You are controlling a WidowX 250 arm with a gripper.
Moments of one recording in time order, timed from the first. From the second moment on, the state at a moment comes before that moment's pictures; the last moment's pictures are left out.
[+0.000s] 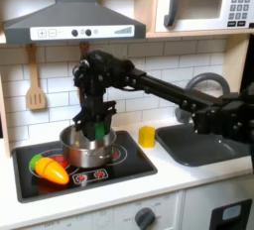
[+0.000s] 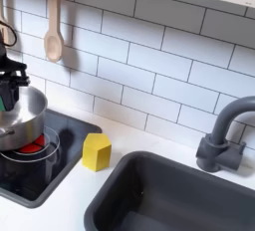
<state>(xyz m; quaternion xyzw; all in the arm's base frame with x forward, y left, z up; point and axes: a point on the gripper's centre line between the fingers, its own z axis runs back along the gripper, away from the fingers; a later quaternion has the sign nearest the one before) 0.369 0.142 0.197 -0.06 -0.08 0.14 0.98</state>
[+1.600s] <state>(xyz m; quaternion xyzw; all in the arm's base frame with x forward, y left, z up) 0.380 0.145 0.138 -0.04 -0.06 0.13 0.99</state>
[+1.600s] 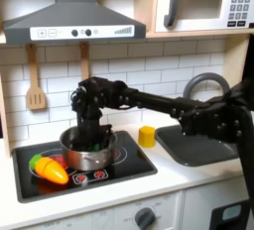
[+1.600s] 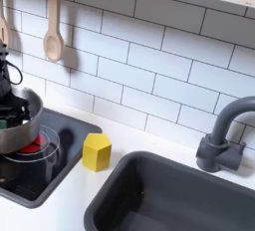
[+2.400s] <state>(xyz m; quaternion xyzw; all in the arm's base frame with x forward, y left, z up) 0.364 0.129 0.187 -0.06 -0.10 0.12 0.99</state>
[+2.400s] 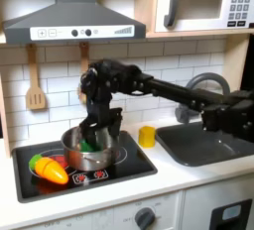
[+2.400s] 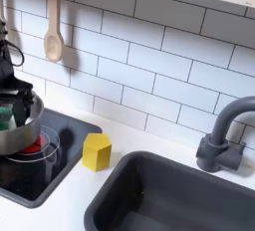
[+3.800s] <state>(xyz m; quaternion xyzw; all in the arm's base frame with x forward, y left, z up) 0.255 0.200 0.227 -0.06 -0.13 0.23 0.96</state>
